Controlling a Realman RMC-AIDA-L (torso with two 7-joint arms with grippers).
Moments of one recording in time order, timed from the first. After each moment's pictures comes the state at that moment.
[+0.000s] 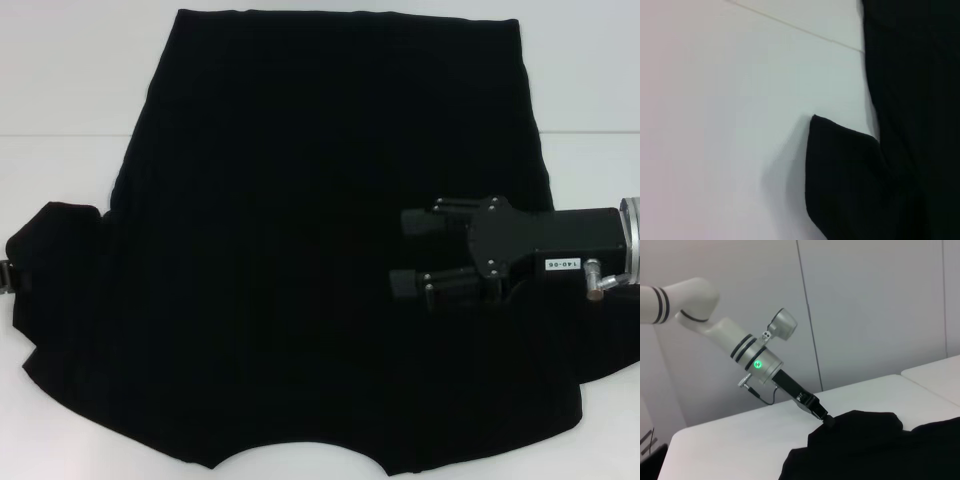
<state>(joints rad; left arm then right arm) -0.58 -2.04 0.32 0.84 2.66 1.19 -2.29 0.72 2.03 -0.71 -0.58 -2.00 -1.64 1.37</state>
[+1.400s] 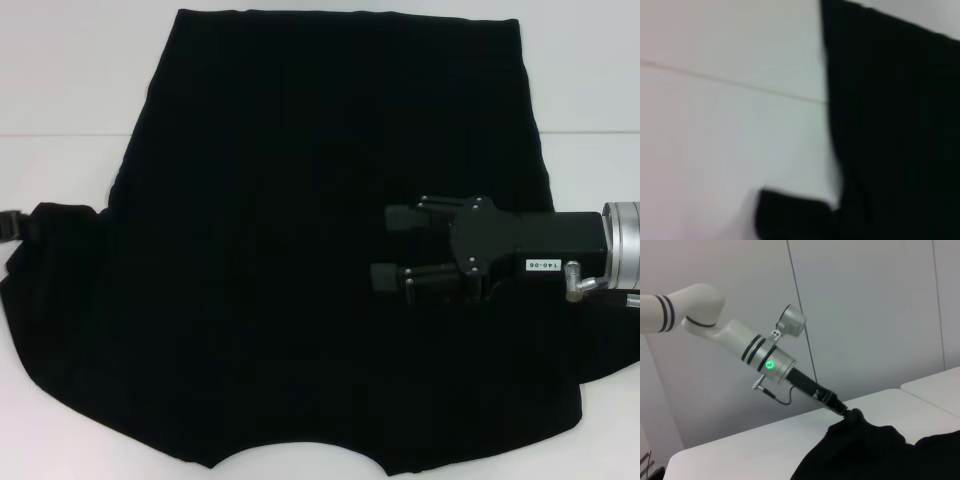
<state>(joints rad) -0.65 -2.01 0.32 0.84 2.64 1.19 -2.25 0.71 2.07 -0.69 -0.58 -1.98 -1.63 1.37</state>
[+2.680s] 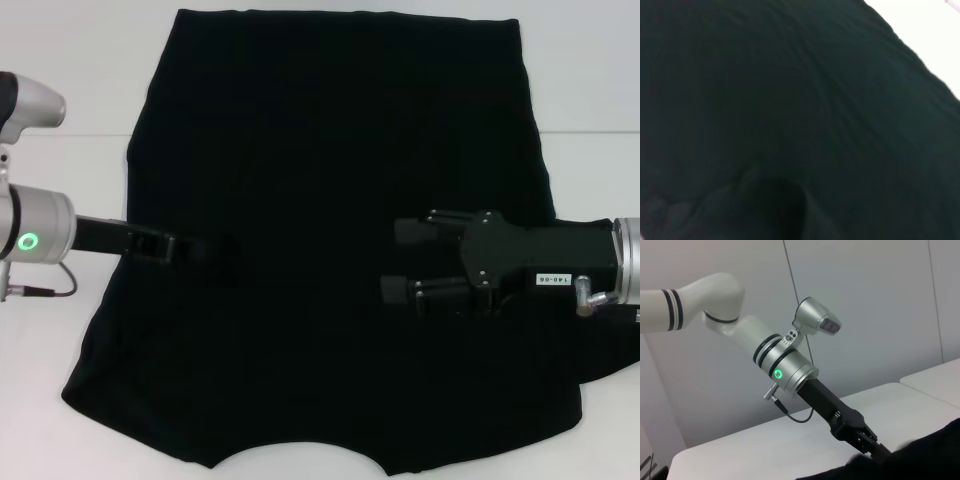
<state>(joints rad) -0.71 -2.09 0.62 0.82 2.50 1.31 -2.10 0.69 2.06 -0.69 -0.57 -1.98 -1.64 1.37</state>
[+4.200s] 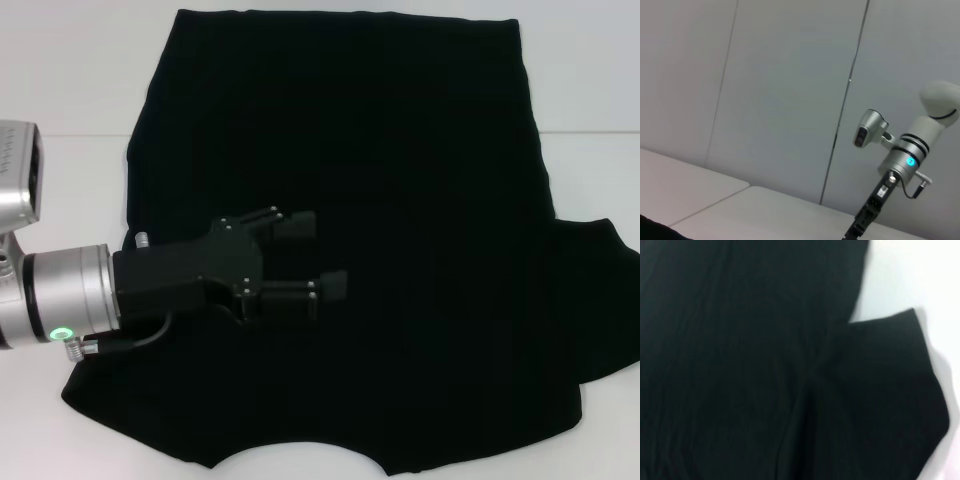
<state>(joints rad) -0.58 -2.13 0.63 0.62 1.90 1.68 -1.30 0.61 1.84 -0.54 -0.75 -2.56 -1.55 2.39</state>
